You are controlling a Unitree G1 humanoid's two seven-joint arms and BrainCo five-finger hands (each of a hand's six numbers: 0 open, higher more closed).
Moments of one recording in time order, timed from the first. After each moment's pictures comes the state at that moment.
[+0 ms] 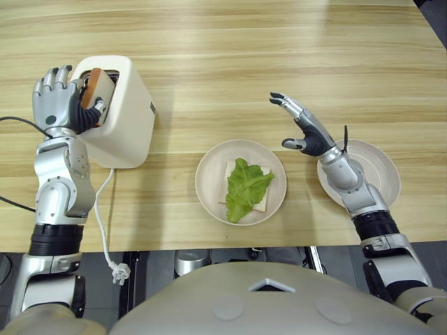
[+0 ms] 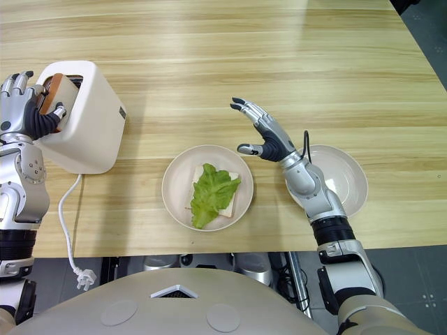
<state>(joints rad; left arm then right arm) -0.04 0.68 0.05 -0.09 0.89 0.33 0.00 -0.19 -0.44 0.17 0.36 -0.41 -0.73 0.01</state>
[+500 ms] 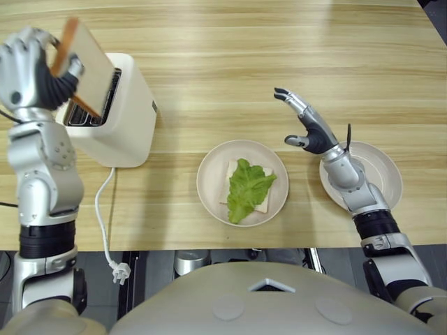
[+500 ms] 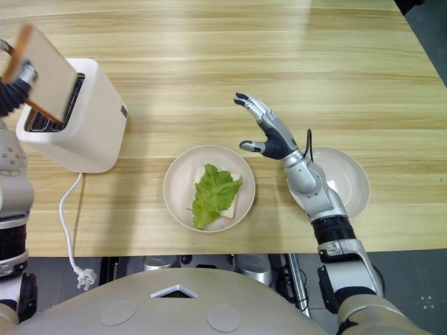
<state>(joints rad) -0.10 0.67 0.22 -0.35 0.80 0.25 0.10 -0.20 -0.44 0.13 0.36 -0.41 -0.73 -0.05</state>
